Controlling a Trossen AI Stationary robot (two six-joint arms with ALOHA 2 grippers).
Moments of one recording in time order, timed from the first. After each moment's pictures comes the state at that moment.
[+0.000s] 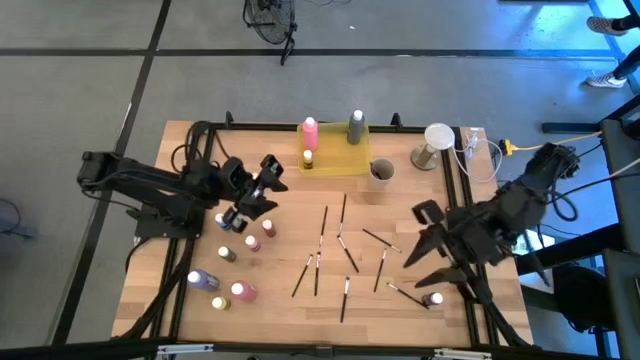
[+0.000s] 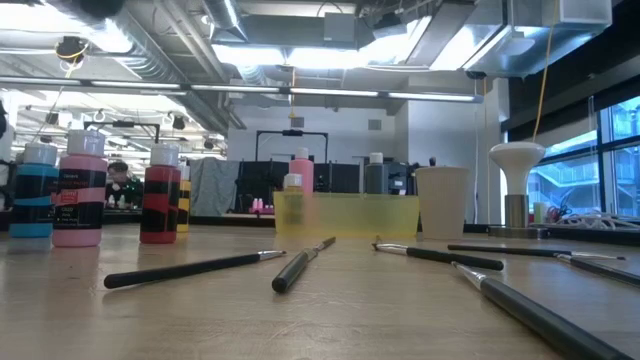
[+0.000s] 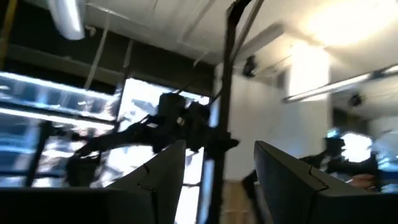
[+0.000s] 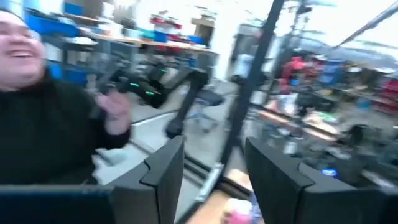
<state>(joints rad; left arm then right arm) -0.06 1.18 0.66 1.16 0.21 -0.29 0.72 1.16 1.38 -0.20 0.16 -0.23</state>
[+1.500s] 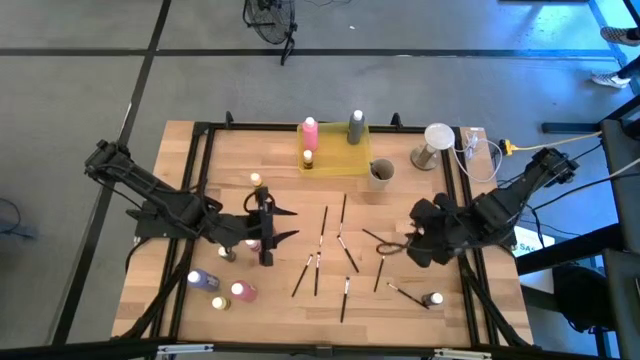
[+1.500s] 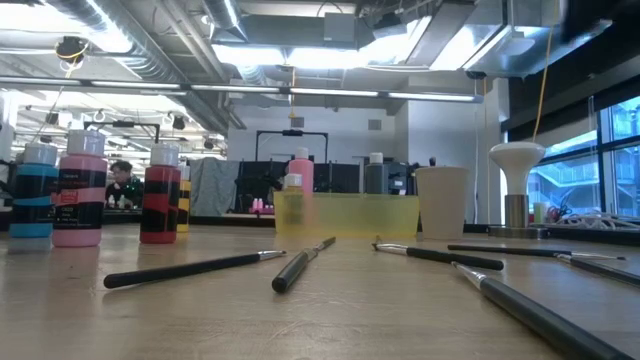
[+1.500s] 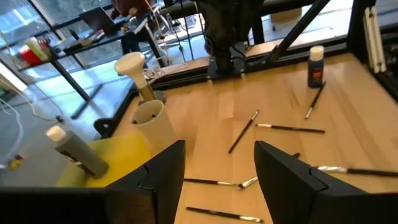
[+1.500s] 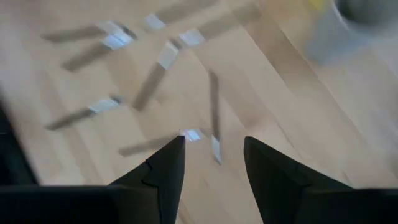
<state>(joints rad) -0.47 1.21 0.97 -0.18 -0.69 0.03 0.63 1.22 1.23 -1.31 0.39 1.16</state>
